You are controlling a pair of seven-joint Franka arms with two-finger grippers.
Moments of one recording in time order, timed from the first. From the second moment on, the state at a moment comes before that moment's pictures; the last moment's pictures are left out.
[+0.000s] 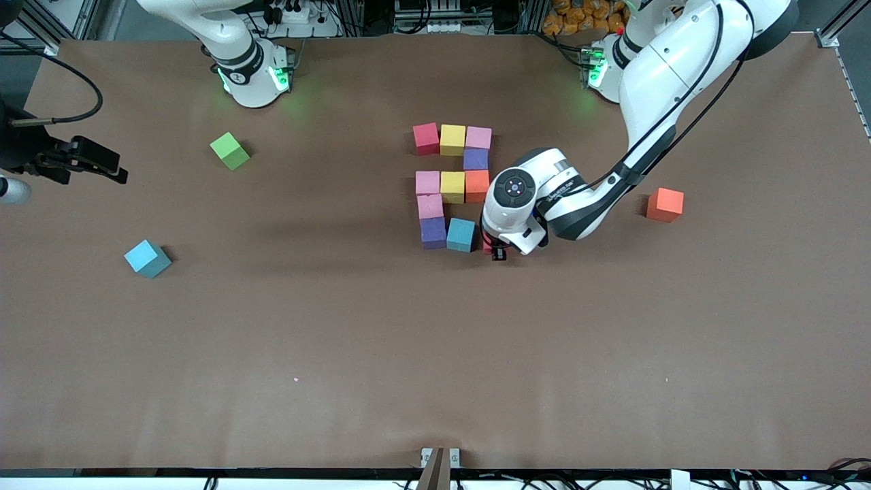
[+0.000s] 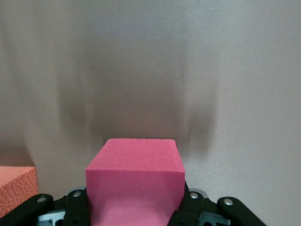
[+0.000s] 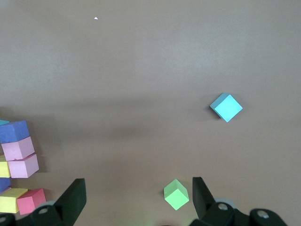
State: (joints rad) left arm -0.04 0.76 -0.71 -1.82 0.55 2.27 -2.61; right arm 0.18 0.05 -0.18 -1.47 0.07 1.44 0.03
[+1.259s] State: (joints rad) left arm -0.09 0.77 -0.71 -1.78 0.51 2.27 -2.63; right arm 0.19 0.05 -0.17 -1.46 0.04 1.48 0.03
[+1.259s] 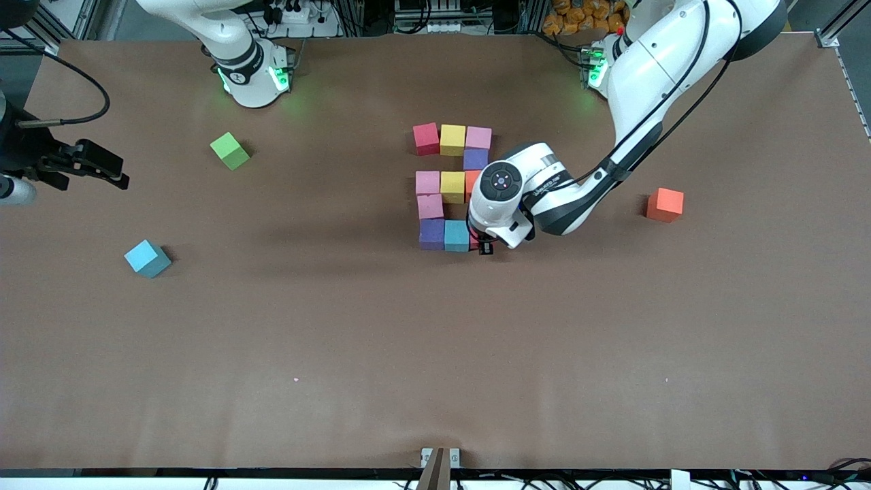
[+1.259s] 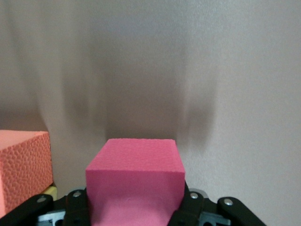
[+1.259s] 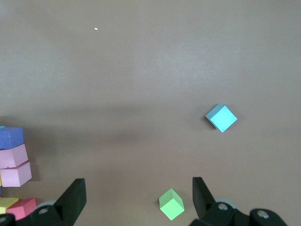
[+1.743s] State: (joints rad) left arm -0.11 0.79 -0.68 -1.77 0.51 2.27 -2.63; right arm 0.19 0.06 -0.17 -1.46 0.04 1.48 0.03
